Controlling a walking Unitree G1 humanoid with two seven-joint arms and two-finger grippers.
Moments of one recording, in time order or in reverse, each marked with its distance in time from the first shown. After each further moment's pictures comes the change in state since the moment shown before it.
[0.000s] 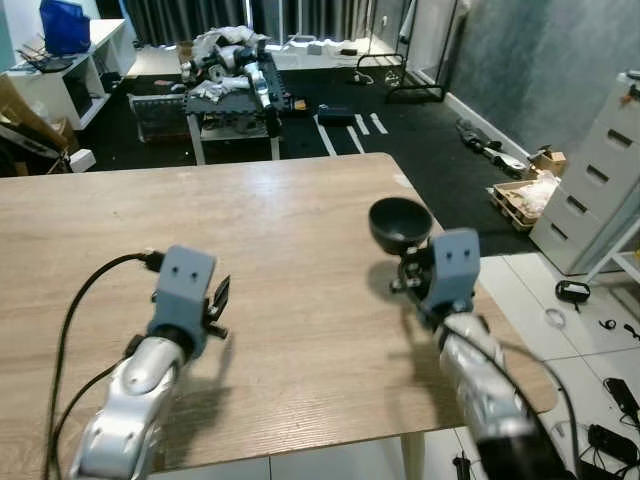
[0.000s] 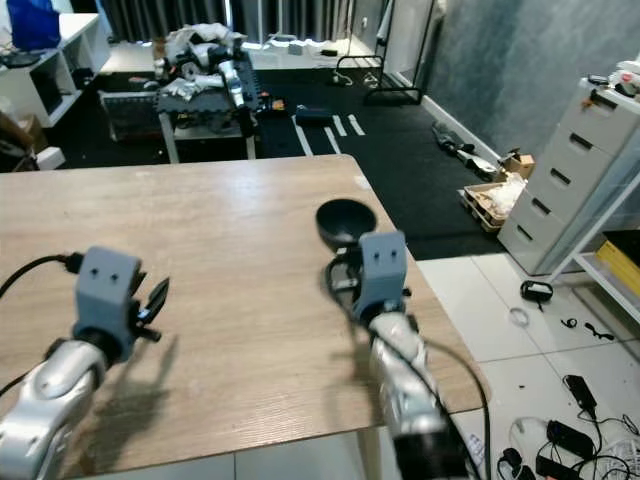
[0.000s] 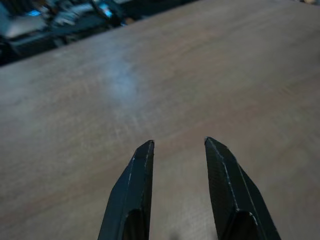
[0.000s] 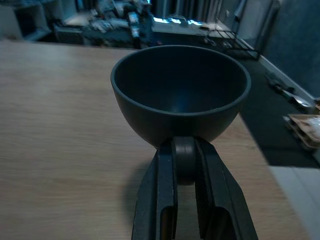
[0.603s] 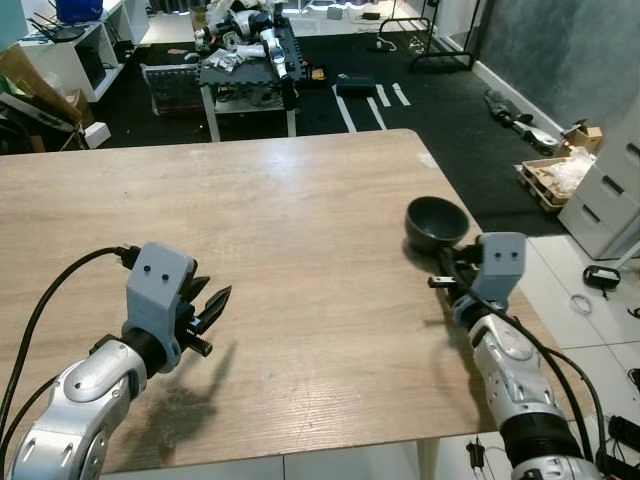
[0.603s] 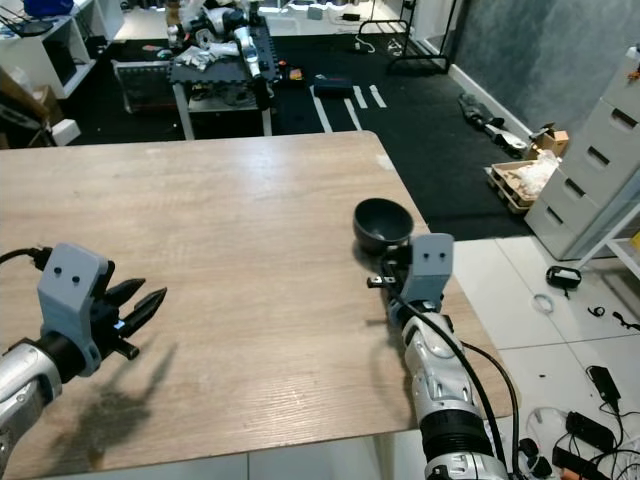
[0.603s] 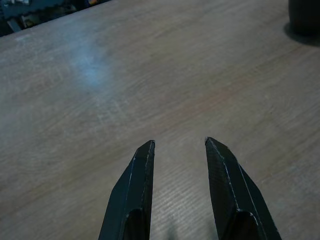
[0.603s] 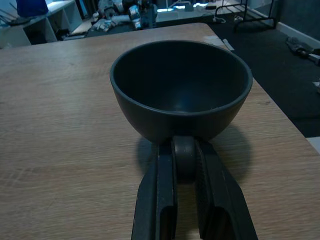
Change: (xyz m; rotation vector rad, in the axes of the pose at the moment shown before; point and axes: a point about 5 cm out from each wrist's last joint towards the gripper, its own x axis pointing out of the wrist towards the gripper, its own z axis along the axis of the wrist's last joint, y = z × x) left arm -0.017 0.005 0.021 -0.019 0.004 -0.165; right arm -0.008 -0.037 -0.024 0.174 -0.026 -0.054
